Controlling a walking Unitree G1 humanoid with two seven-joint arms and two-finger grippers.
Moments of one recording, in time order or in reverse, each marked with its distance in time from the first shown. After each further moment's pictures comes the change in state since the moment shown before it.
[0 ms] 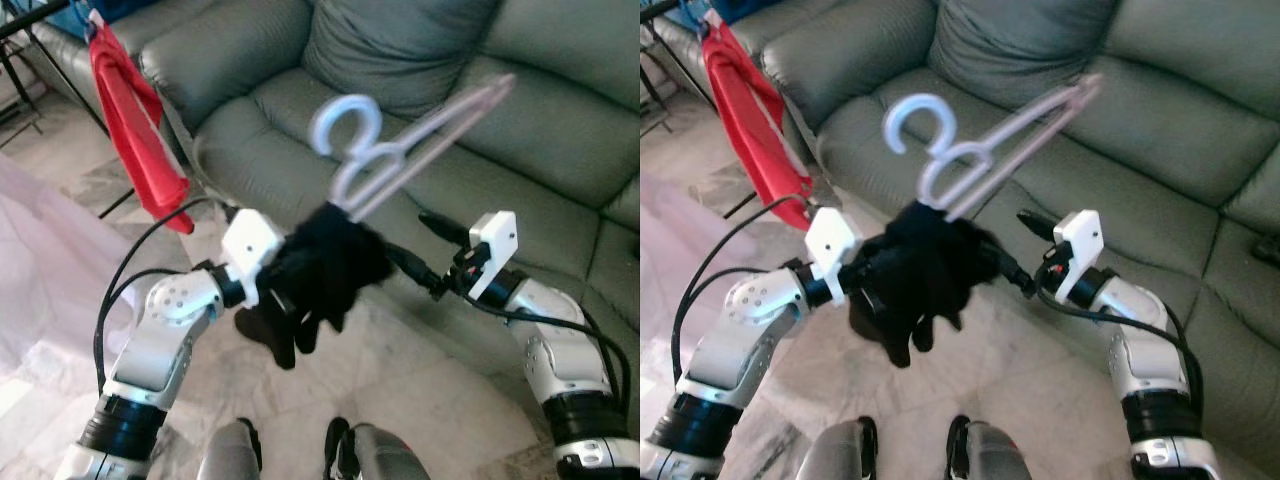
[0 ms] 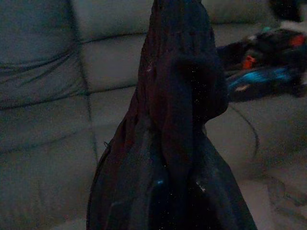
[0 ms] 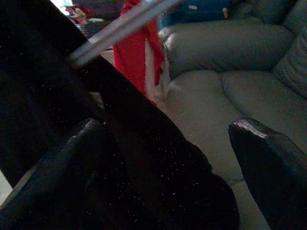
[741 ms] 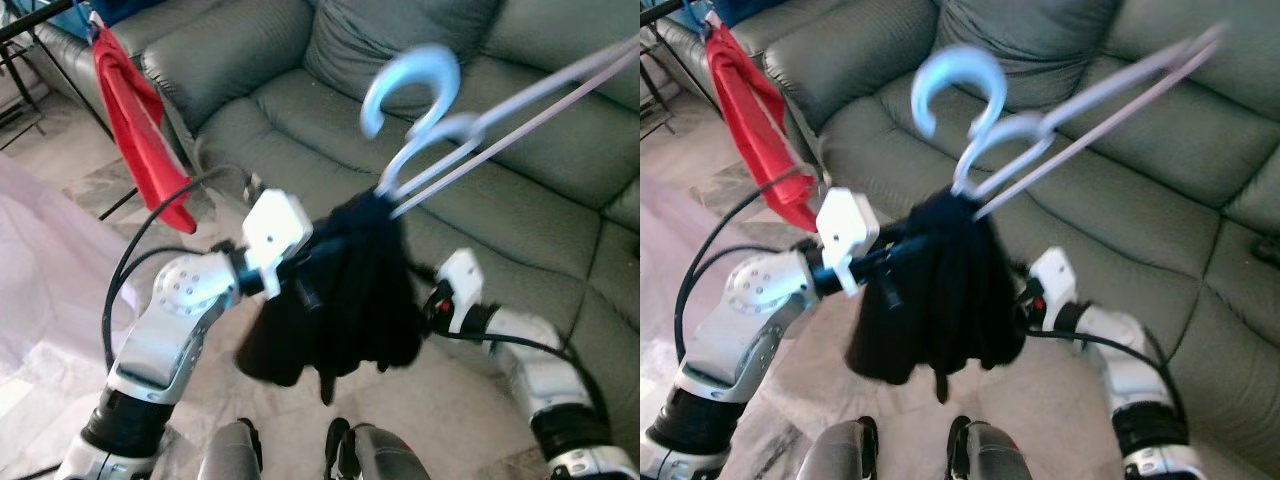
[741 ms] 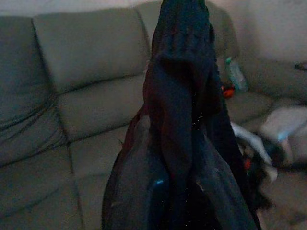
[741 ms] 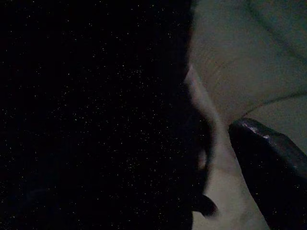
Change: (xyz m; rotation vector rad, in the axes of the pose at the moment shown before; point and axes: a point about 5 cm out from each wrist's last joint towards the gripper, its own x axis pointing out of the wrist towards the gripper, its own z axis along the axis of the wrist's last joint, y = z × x) left arm 0.015 -0.017 0.053 0.067 -0.156 -0.120; right arm -0.006 0.019 -0.058 0.077 0.288 0.028
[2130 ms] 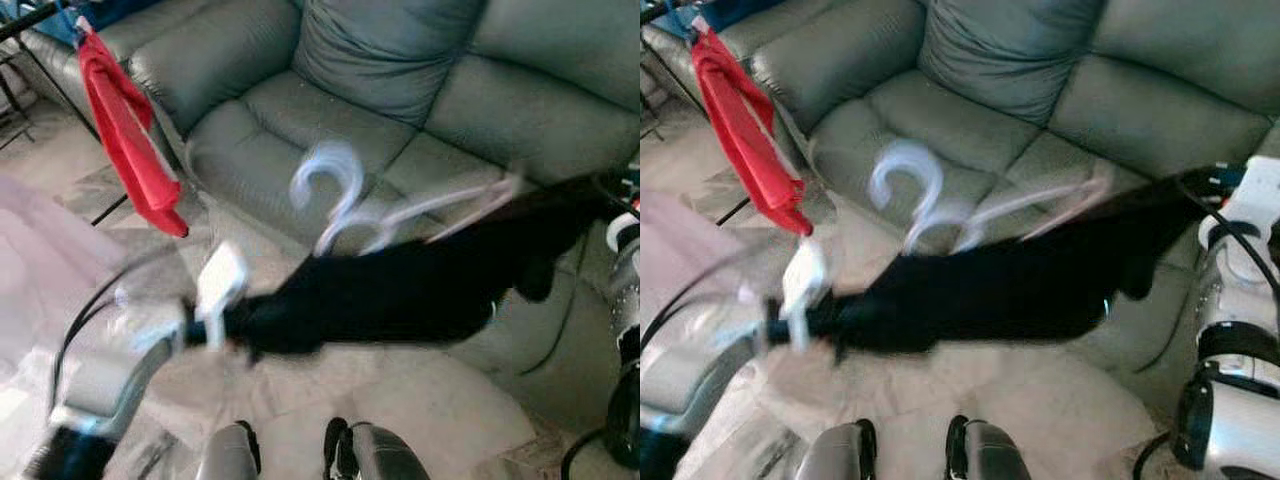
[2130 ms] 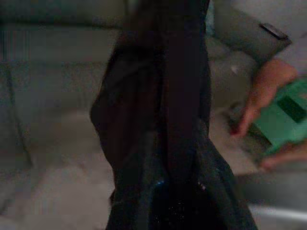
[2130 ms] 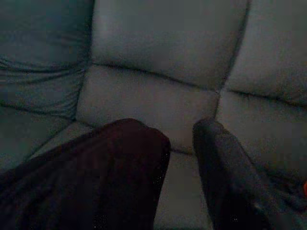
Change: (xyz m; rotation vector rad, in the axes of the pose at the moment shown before) left arm -0.082 -0.012 -0.077 -0.367 0.326 -0.085; right arm -0.112 -0.147 0.087 0.027 -0.301 -1.231
